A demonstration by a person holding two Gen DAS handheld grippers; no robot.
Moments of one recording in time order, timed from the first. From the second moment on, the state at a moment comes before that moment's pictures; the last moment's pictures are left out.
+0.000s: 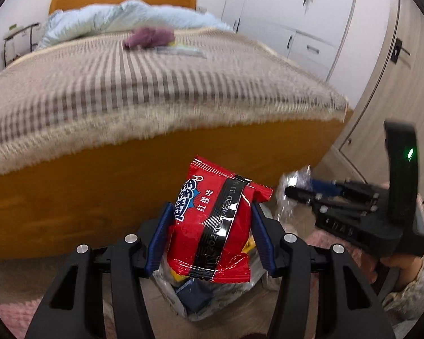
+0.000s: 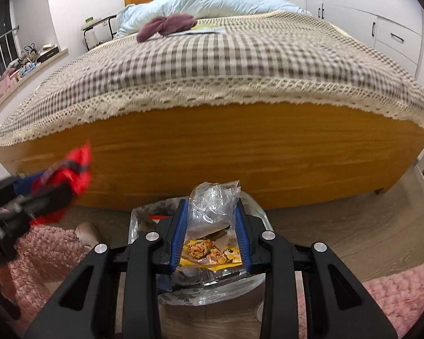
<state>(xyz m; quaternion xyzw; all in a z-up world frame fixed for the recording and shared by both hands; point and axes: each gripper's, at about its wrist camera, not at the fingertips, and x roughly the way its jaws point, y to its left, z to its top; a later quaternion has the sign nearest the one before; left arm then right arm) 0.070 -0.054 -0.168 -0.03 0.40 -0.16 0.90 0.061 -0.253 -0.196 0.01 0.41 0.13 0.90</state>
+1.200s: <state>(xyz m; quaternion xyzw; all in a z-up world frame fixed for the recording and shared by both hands) 0.091 -0.061 -0.242 -0.02 0.49 -0.15 0.86 0.074 -0.252 -0.237 -0.01 0.47 0.12 0.88</state>
